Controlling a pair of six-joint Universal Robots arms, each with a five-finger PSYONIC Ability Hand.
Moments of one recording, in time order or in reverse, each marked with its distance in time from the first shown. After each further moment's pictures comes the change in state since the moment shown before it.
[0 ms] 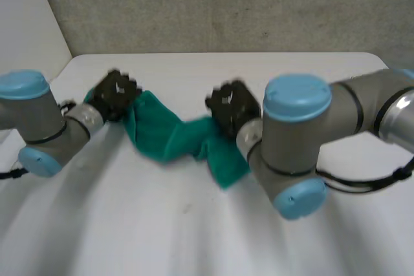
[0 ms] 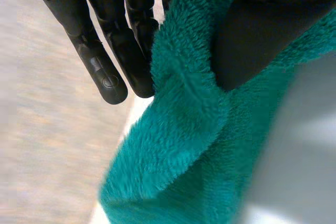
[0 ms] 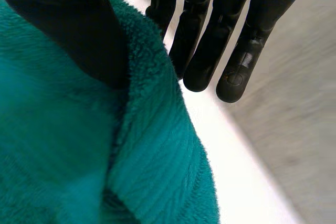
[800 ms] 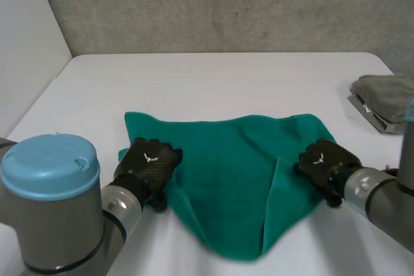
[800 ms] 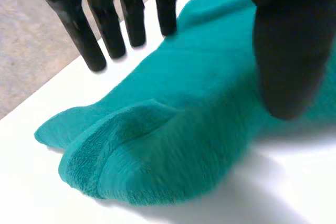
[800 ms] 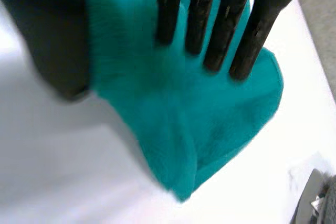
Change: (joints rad) left arm -0.510 0.497 -0.531 -0.236 -0.580 -0.565; right arm -0.436 -0.446 0.665 0.250 -0.231 -0.452; left_hand -0.682 -0.702 -0.684 -0.711 -0.647; right_hand -0.611 -0.725 -0.724 -0.703 -0.650
